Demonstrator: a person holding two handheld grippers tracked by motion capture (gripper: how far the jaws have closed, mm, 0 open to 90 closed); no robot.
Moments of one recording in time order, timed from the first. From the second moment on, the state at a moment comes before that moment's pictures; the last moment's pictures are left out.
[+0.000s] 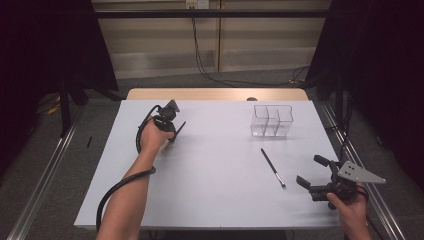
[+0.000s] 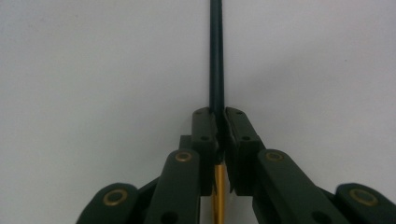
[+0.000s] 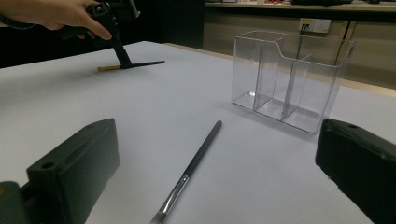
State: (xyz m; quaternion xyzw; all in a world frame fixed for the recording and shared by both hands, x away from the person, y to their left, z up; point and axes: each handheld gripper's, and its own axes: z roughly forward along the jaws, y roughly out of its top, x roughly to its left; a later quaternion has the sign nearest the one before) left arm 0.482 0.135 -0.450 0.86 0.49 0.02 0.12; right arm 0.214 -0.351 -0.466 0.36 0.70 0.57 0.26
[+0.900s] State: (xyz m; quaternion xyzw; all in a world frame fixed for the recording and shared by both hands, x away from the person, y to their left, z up) left arm 0.451 0.152 -0.409 0.88 0.43 0.02 0.21; right arm 0.211 -0.344 -0.464 0.35 0.70 0.56 0.26
